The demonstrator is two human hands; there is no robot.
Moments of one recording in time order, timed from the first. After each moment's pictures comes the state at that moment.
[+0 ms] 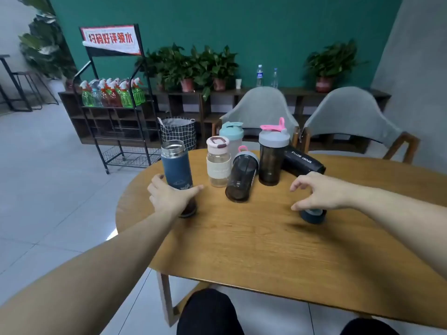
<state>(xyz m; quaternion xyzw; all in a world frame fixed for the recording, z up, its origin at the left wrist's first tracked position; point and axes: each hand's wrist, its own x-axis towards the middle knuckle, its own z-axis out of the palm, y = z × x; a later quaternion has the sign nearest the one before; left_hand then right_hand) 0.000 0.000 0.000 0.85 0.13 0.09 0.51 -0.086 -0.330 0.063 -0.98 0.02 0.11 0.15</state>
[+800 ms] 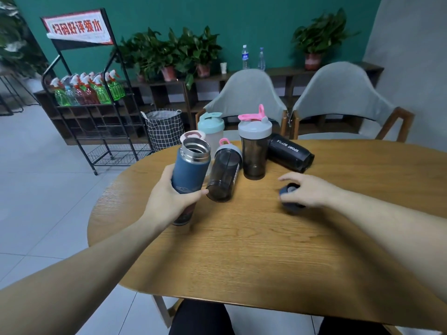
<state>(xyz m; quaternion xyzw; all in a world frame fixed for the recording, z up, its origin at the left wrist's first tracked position) -0.003 -0.042 0.012 0.86 -0.13 0.06 0.49 -0.058 -0.365 0.019 -0.94 0.13 0.09 0.29</state>
